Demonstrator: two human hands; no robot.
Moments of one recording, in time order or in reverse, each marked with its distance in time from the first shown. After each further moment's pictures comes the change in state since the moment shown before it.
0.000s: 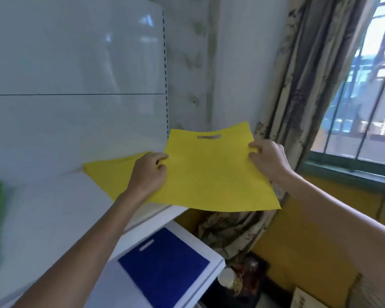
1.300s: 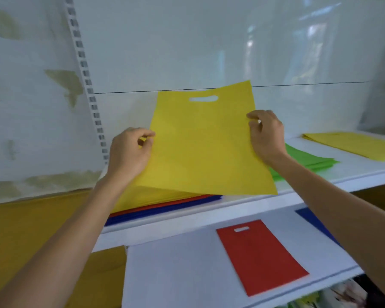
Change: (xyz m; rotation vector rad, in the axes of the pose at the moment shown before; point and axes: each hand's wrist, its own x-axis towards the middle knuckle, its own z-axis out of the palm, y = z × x) left_hand -0.397 -0.220 -0.581 0.408 0.544 -0.169; right_hand -0.400 -0.528 0.143 0.529 -0.010 -0.534
